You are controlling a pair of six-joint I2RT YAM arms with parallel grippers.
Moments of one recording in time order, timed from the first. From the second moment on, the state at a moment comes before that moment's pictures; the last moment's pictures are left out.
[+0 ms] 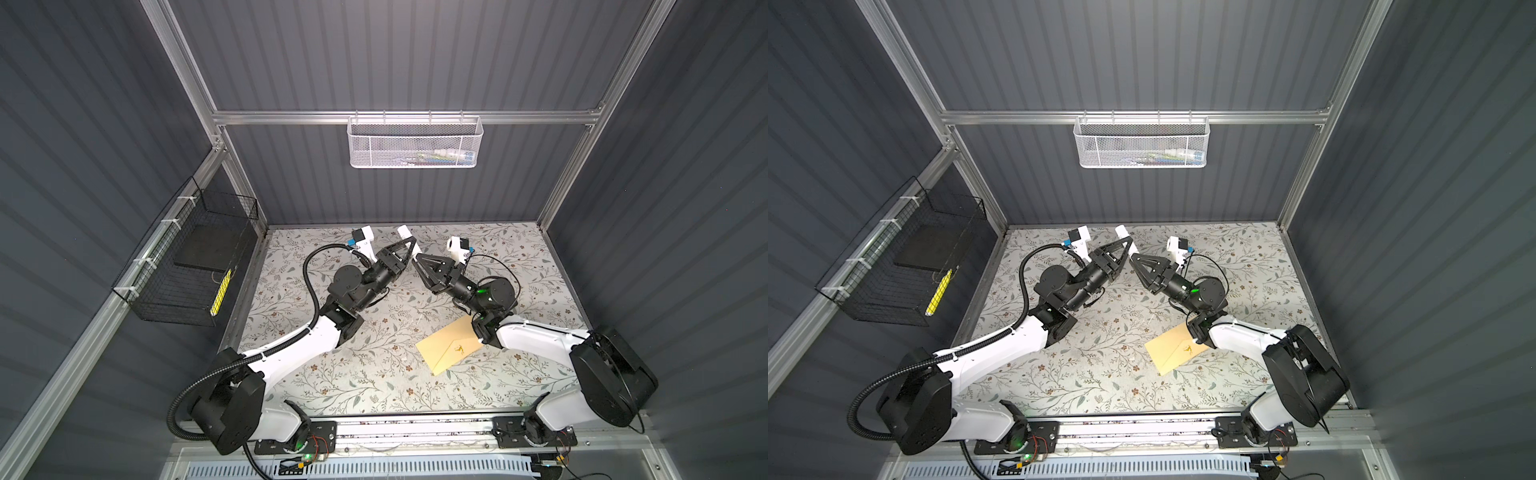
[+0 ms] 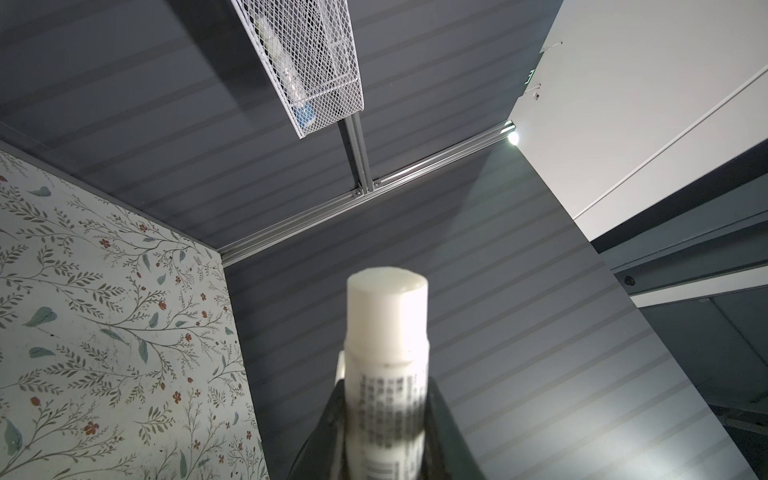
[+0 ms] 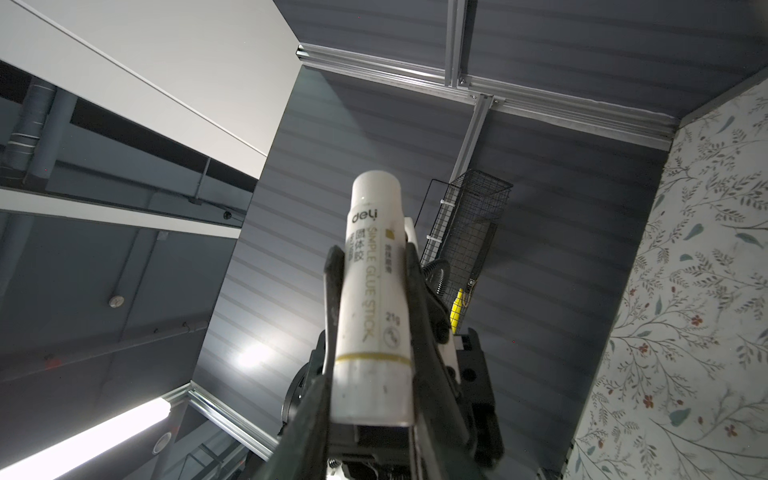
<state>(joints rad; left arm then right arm) -0.71 1.38 0.87 0.80 0.12 -1.24 0.62 1.48 0.70 1.26 -0.47 1.56</state>
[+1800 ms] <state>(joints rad) -0.71 1.36 0.90 0.79 0.17 -1.18 0.61 1.25 0.72 0.80 -0.38 1.31</state>
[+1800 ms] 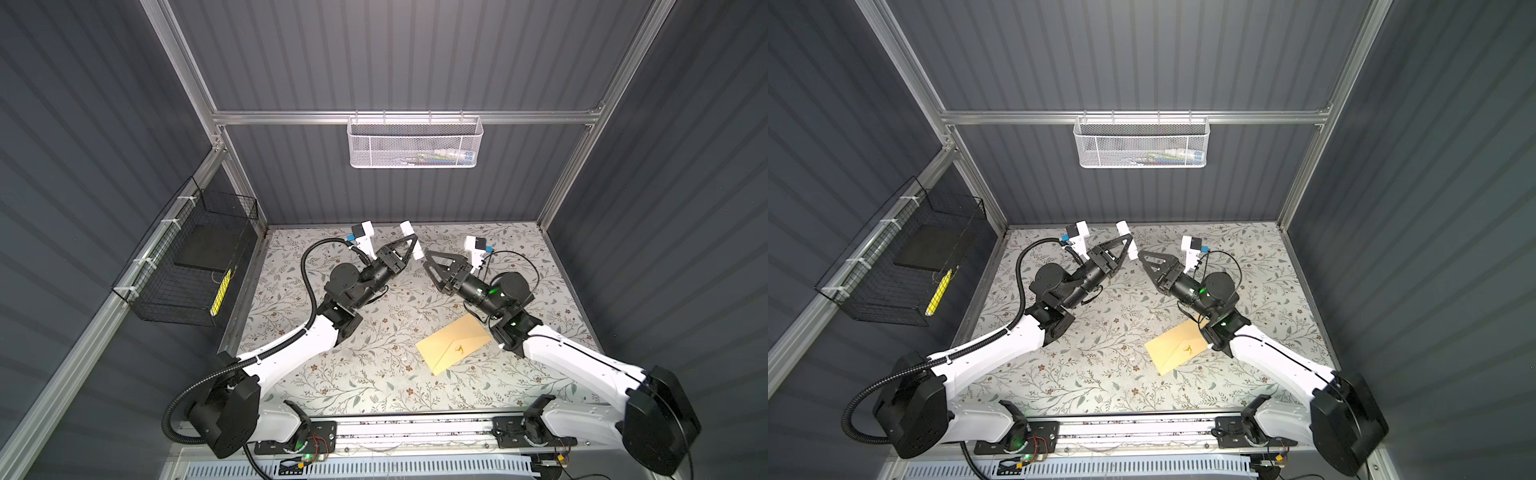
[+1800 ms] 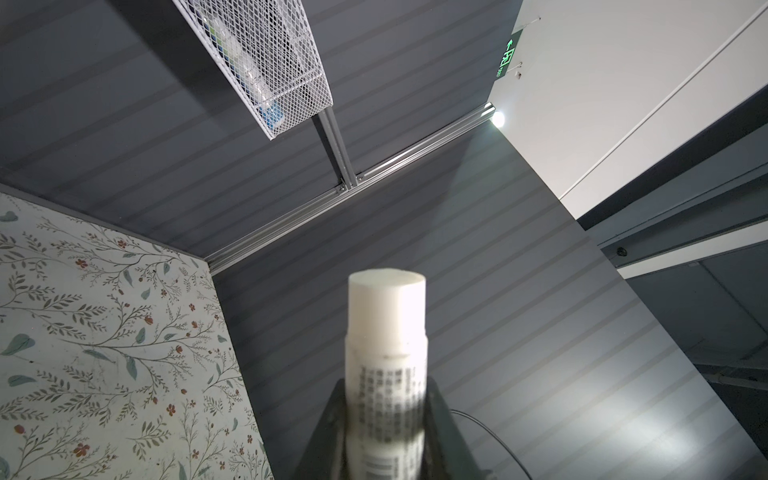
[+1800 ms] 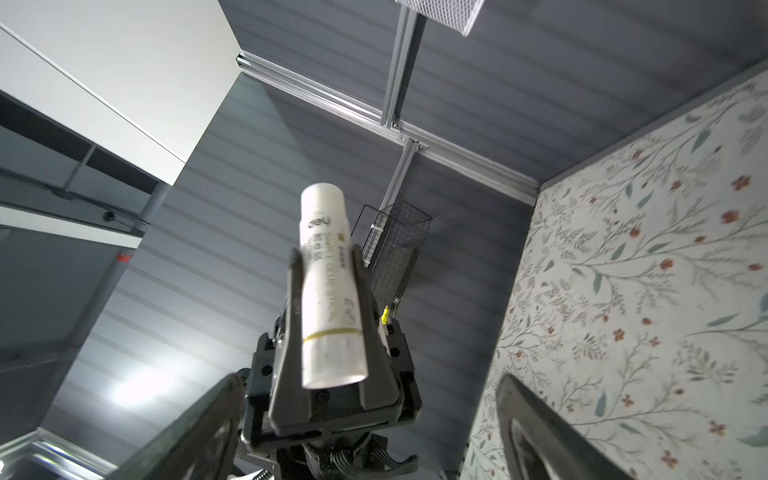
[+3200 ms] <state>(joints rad) -0.71 1.37 0.89 0.82 0.16 -1.19 0.62 1.41 0.75 1.11 -0.46 1.49</state>
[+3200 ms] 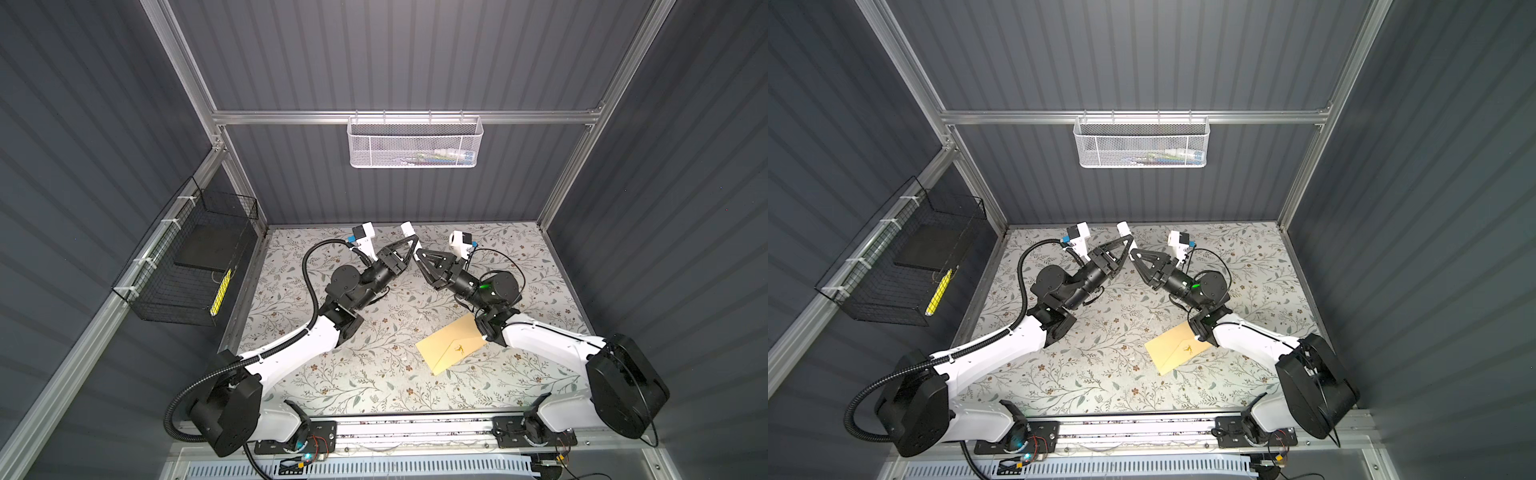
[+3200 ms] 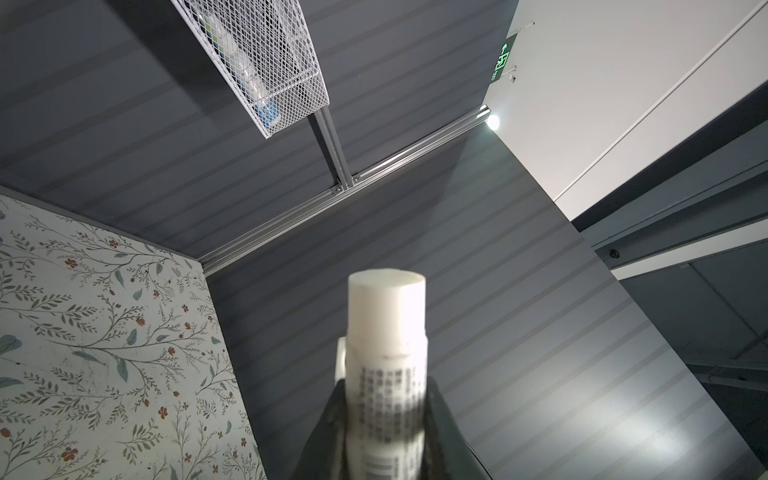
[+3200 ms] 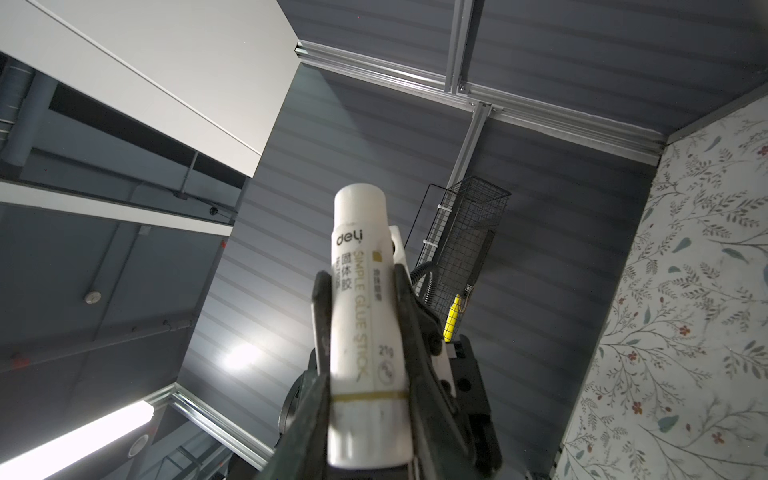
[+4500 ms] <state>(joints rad) -0.72 1.32 1.03 0.25 0.30 -0.80 0.63 0.78 0.89 -0.19 -0.10 0.67</state>
